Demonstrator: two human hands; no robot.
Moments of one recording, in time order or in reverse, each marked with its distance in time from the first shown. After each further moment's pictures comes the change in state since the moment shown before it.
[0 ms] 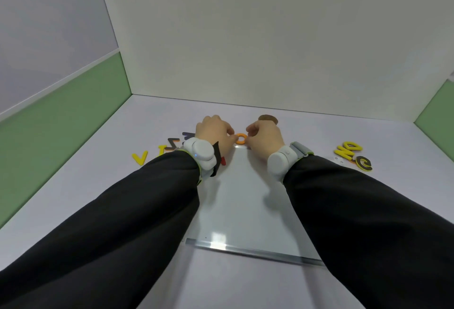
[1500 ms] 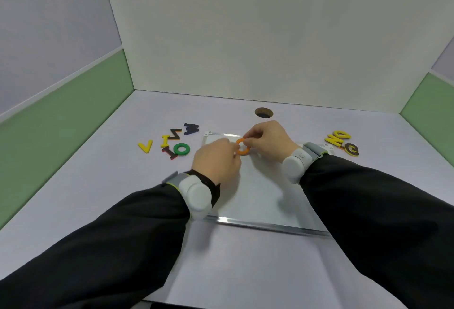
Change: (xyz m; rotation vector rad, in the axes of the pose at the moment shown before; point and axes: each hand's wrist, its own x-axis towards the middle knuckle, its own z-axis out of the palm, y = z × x) left_hand -0.113 0.021 -0.009 0.018 0.003 0.129; right_hand -0.046 0.018 -0.026 0.042 -0.165 -0.217
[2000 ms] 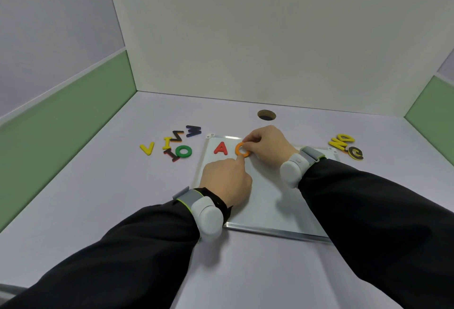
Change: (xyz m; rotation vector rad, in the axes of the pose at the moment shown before) left_hand -0.022 0.020 0.014 0.199 -0.042 0.000; right_hand 0.004 -0.001 0.008 -0.080 -0.027 0.008
